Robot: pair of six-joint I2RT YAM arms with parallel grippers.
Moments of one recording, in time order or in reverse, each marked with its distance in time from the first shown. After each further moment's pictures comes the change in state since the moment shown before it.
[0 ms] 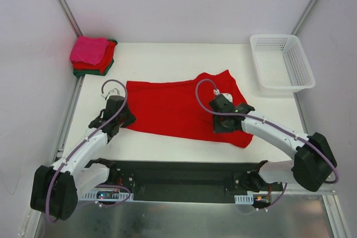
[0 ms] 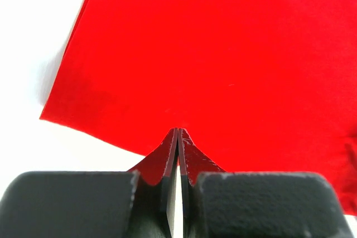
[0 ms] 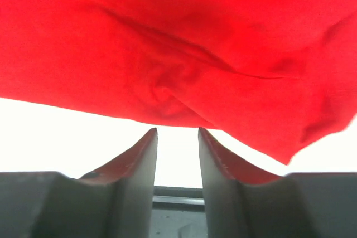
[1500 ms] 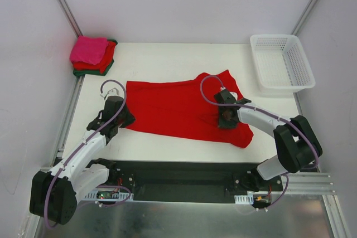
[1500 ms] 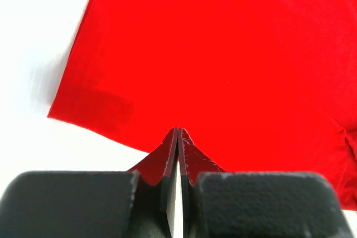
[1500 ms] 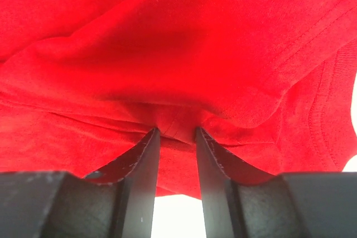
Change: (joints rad) left arm 0.000 -0.082 0.004 -0.028 -0.004 0.029; right arm -0.199 0.161 -0.030 0.168 0.002 -0.056
